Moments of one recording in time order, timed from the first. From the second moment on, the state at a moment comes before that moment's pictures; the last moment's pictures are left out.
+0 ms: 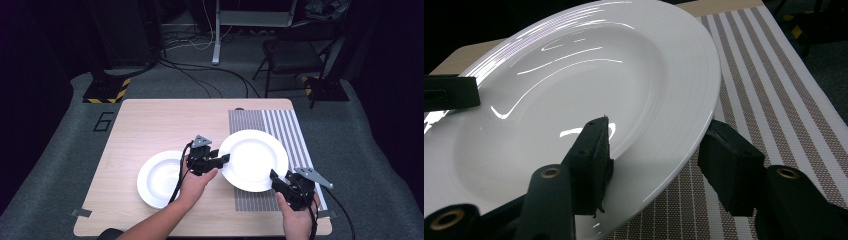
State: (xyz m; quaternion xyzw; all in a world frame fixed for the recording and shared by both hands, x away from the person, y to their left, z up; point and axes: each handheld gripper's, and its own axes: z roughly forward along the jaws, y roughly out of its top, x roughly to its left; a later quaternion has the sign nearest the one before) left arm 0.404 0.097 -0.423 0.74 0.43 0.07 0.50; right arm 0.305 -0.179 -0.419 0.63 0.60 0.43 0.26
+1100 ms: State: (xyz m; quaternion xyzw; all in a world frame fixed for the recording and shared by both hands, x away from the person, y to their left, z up) left arm 0.413 0.063 -0.431 0.76 0.42 0.06 0.50; right arm 0.293 -0.209 -0.425 0.64 0.59 0.42 0.26
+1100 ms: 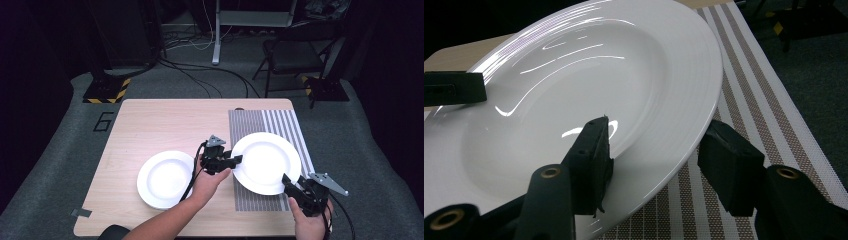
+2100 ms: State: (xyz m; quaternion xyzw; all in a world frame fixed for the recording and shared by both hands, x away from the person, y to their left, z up) left arm 0.445 0.057 -0.452 0.74 0.43 0.06 0.51; right arm 0.332 -0.215 -0.441 0.63 0.59 0.41 0.27
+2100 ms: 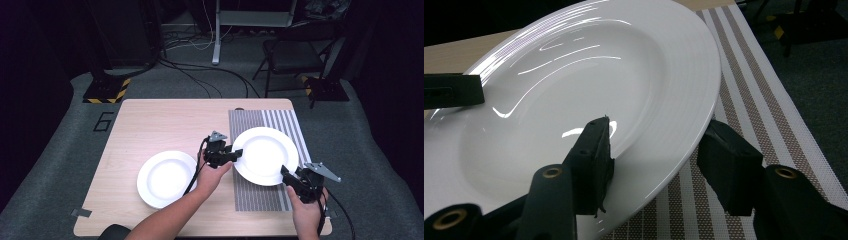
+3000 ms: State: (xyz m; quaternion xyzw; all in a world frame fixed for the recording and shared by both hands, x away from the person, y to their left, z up) left arm 0.466 0.041 -0.484 0.75 0.44 0.06 0.50; right arm 0.359 -0.226 -0.473 0.65 0.59 0.39 0.26
